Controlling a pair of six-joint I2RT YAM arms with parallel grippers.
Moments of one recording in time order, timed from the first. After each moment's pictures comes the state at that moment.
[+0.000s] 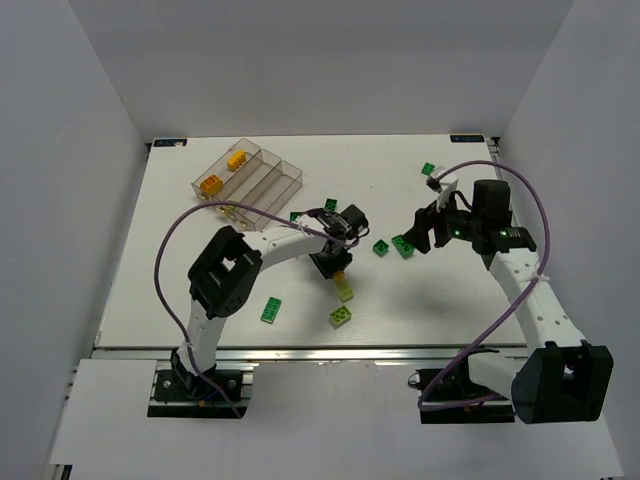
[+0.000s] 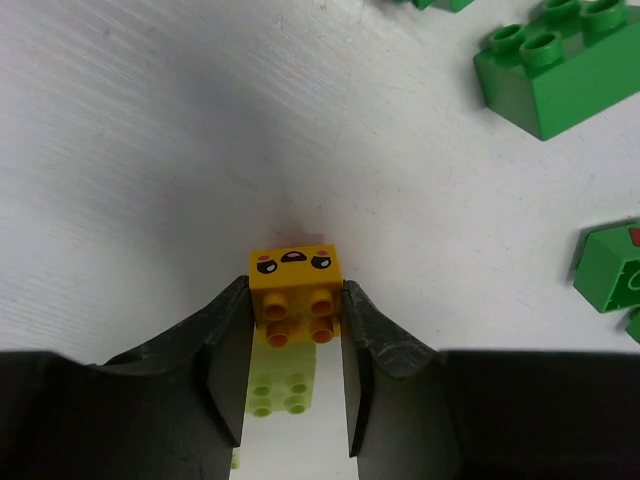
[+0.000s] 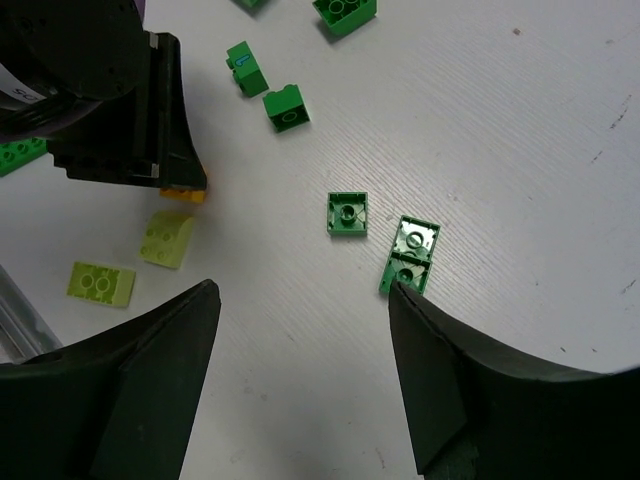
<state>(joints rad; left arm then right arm) -0.87 2.07 1.55 -0.85 -0.25 -1.45 0.09 1.14 0.93 -0.45 -0.68 -0.32</state>
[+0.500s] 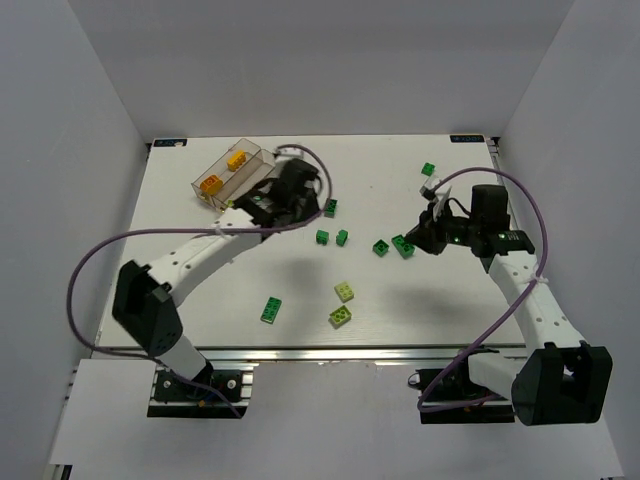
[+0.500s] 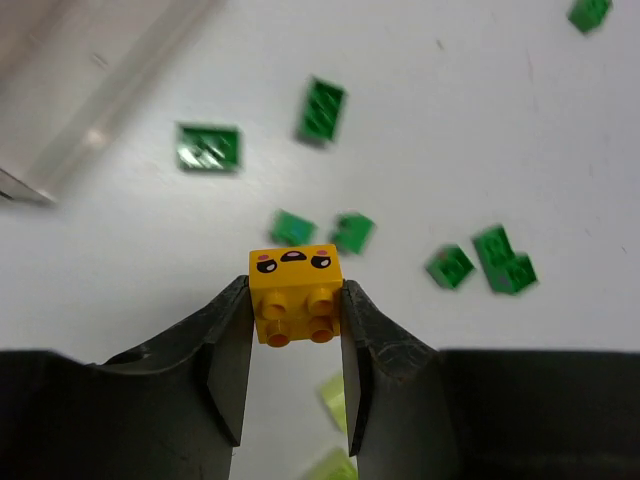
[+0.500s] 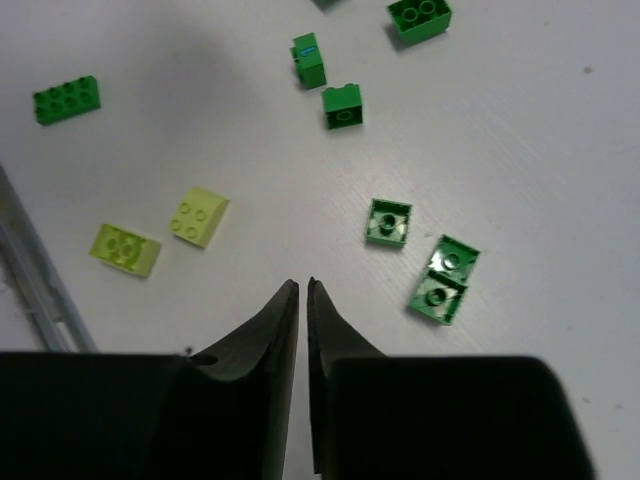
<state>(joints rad) -0.75 1.63 1.45 -0.58 -0.40 -0.73 0.09 1.13 0.90 -0.46 -0.80 -0.45</state>
